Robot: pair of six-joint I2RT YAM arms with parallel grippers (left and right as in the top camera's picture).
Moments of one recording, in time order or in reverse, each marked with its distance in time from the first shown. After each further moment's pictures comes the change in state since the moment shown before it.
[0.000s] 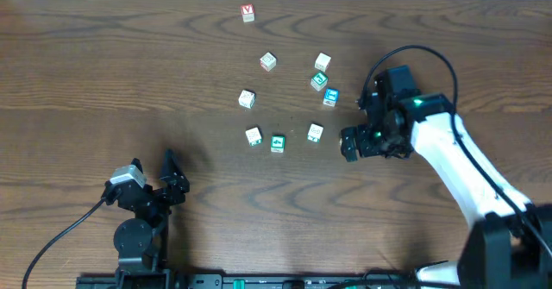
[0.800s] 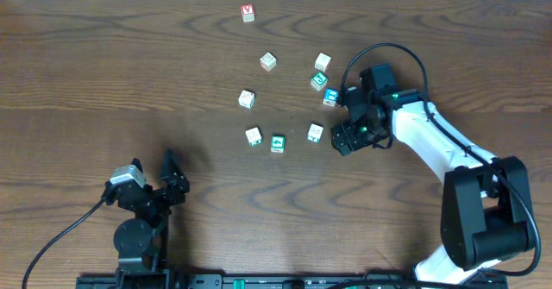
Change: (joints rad) left arm 0.000 0.000 0.000 0.000 0.000 0.000; right arm 0.012 0.195 -0.002 0.244 -0.045 -0.230
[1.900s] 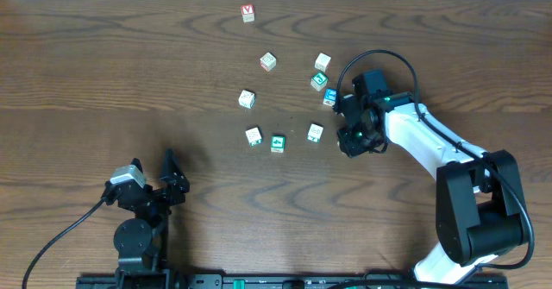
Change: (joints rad) left arm 0.000 0.000 0.000 0.000 0.000 0.000; right arm 0.028 0.027 -0.019 -0.004 0.063 0.034
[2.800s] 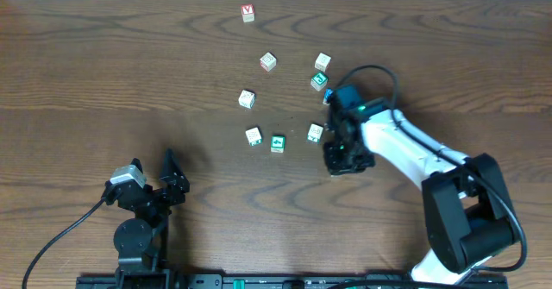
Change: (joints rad) left arm 0.000 0.000 0.000 0.000 0.000 0.000; right arm 0.166 -0.005 0.004 -0.185 0.001 0.414
